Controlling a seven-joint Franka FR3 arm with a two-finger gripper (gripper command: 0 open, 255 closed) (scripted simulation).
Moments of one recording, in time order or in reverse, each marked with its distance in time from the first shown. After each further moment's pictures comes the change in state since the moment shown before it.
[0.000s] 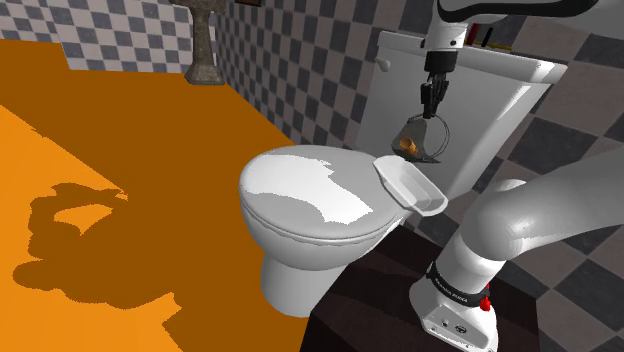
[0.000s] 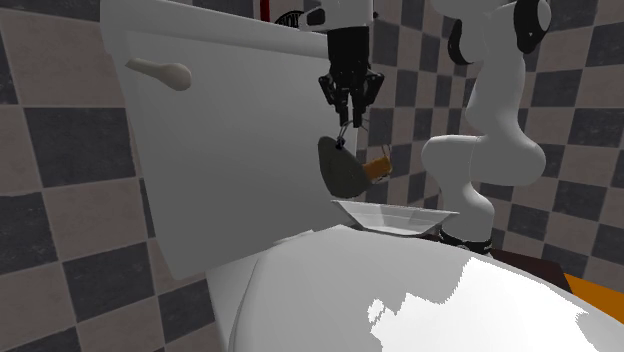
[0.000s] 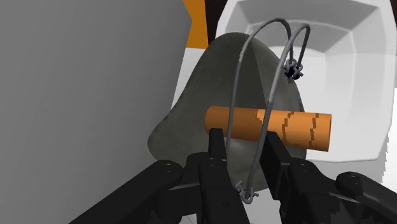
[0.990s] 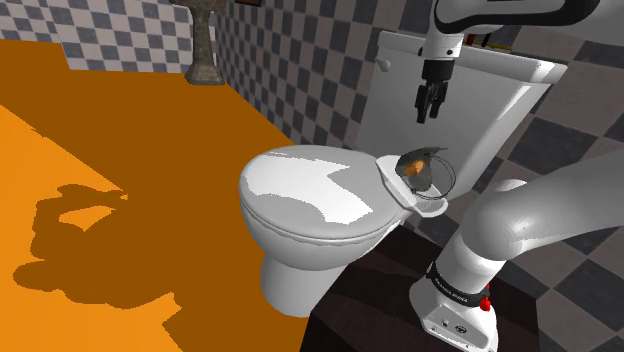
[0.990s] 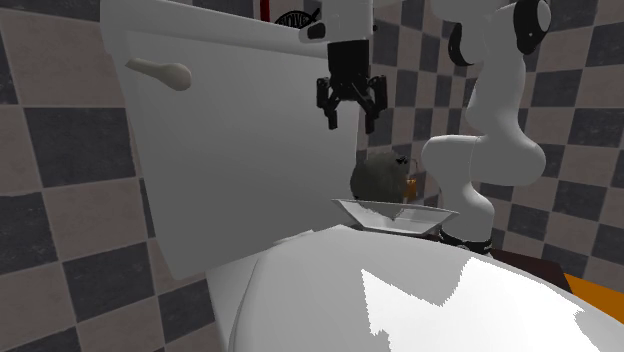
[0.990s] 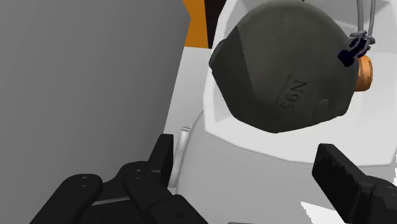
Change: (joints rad) arm -0.003 -0.013 -0.007 -0.061 -0.007 0.049 0.007
